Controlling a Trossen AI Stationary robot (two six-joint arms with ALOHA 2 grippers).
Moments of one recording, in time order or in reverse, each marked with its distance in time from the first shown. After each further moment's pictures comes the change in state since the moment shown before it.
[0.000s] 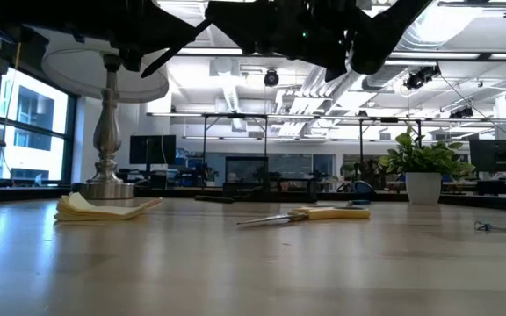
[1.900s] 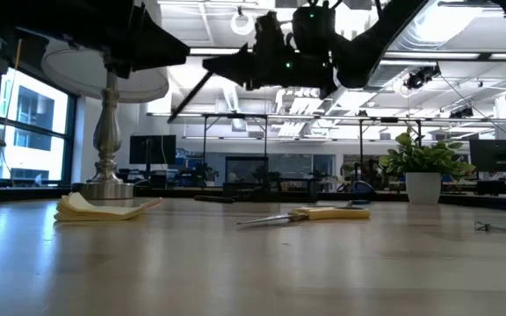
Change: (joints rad) left arm 0.000 -0.047 0.000 -0.171 -0.107 -0.003; right arm -0.127 0.077 0.066 -0.118 0.108 0.052
